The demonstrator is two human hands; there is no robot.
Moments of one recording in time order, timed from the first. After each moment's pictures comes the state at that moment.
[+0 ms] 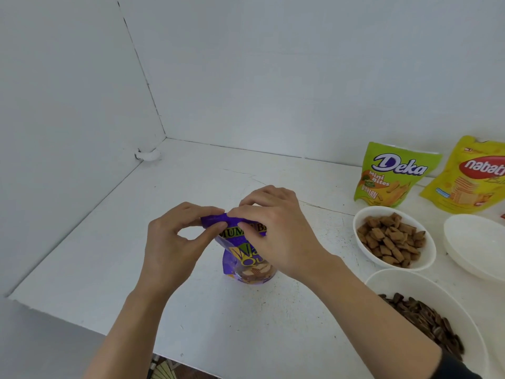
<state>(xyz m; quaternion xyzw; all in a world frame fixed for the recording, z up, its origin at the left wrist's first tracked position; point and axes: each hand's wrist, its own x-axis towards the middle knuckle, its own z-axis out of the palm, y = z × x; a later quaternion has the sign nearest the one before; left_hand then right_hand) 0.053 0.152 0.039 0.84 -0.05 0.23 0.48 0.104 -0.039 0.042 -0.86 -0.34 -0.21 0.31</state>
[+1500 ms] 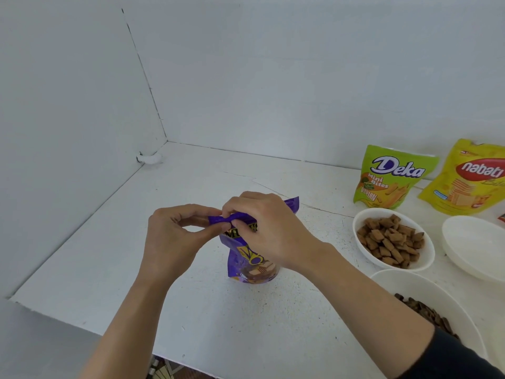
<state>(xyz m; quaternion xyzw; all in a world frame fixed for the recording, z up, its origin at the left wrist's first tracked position) 0.058 0.155 0.051 0.83 0.01 0.17 0.53 0.105 -0.028 0.064 -0.87 -0.35 -0.05 0.35</state>
